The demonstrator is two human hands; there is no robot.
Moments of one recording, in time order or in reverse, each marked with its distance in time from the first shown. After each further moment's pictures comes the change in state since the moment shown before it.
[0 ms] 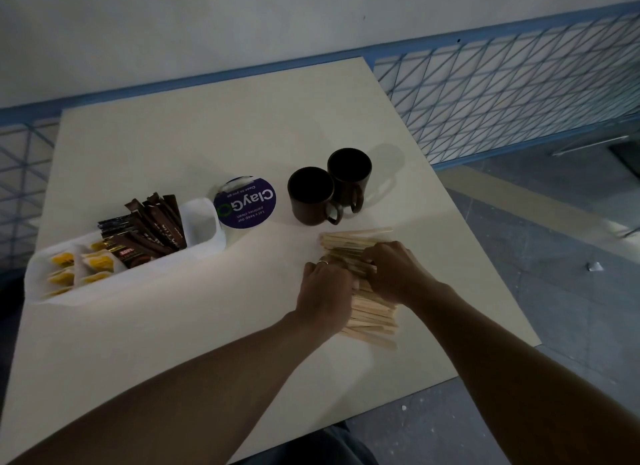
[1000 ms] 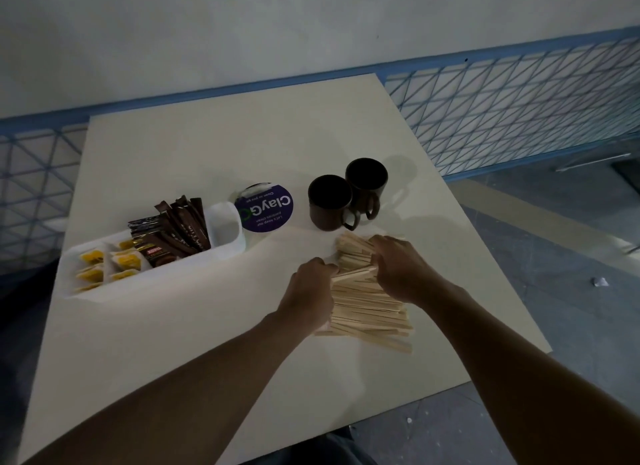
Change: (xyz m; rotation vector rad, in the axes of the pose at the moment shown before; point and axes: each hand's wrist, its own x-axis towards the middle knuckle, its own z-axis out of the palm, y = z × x) left_hand -0.013 -0.046 -0.028 -0.093 -0.021 -0.093; right_hand -0.004 -0.032 -0.015 0.204 0.082 0.022
